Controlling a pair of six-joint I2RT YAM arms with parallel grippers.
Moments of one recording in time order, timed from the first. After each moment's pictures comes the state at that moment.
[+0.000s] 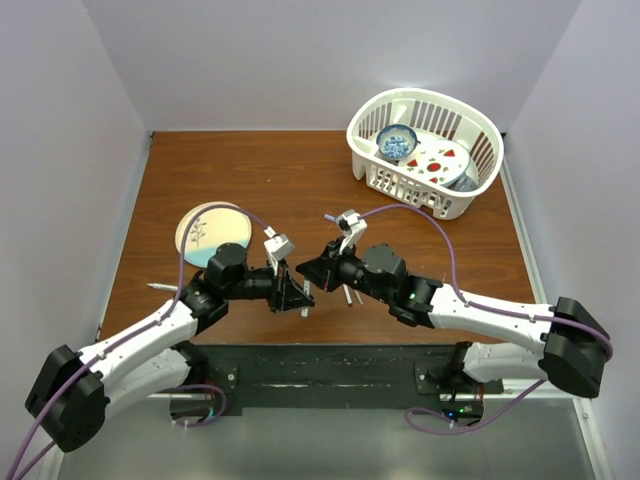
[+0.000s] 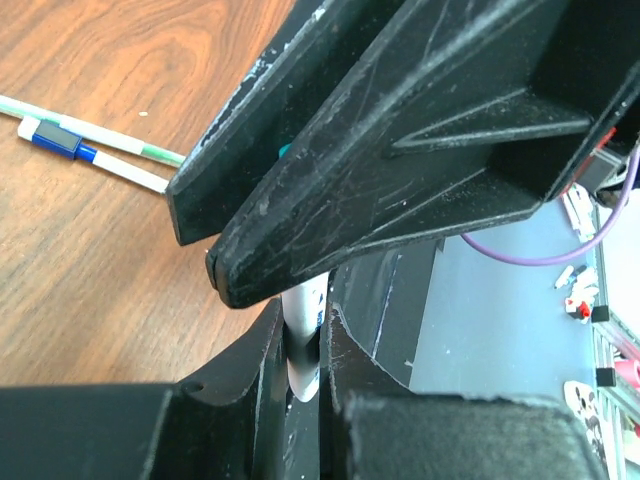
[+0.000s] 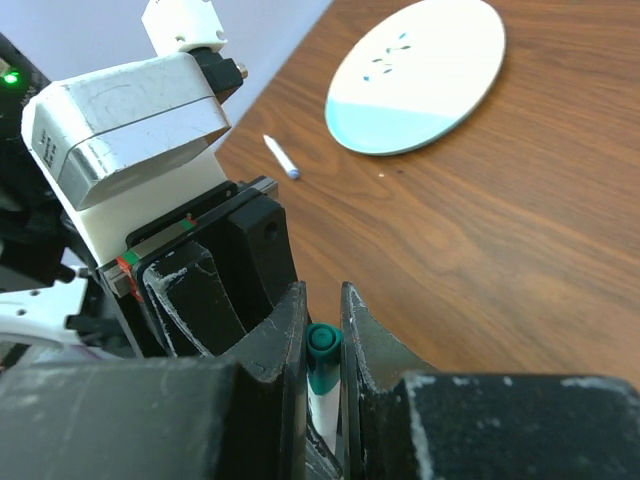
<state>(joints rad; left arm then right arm) -0.65 0.93 0.43 0.16 0.68 -0.44 1.06 1.20 0.69 0.31 0.04 0.61</state>
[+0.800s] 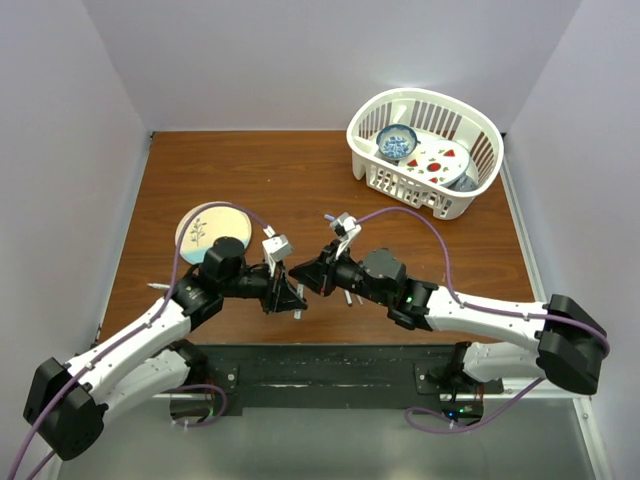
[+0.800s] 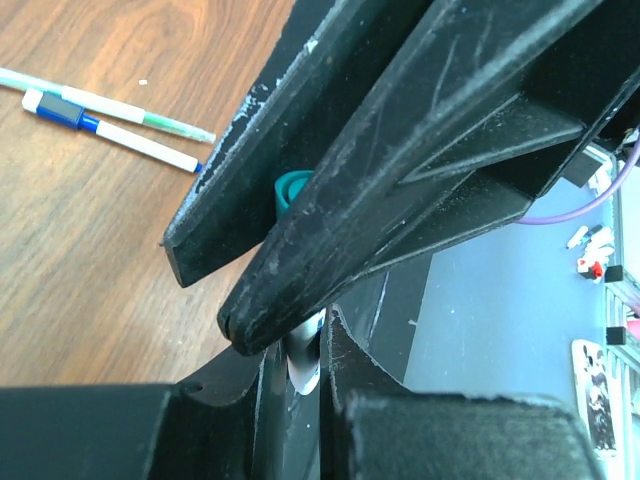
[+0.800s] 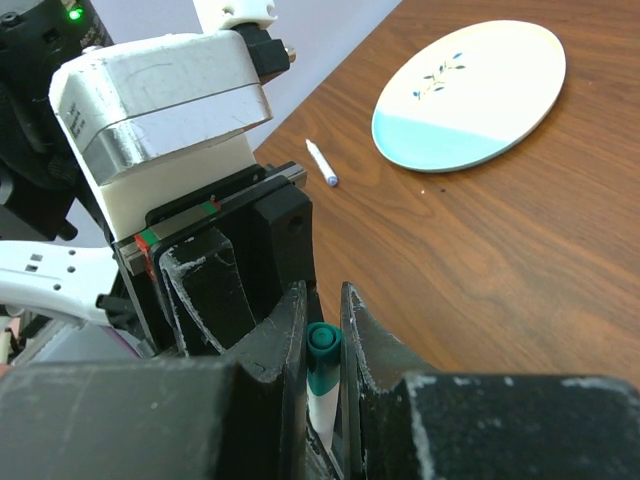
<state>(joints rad) -0.62 0.88 0.53 -0.11 0.72 -0.31 1.08 1.23 0.65 0.44 -0.03 0.57</state>
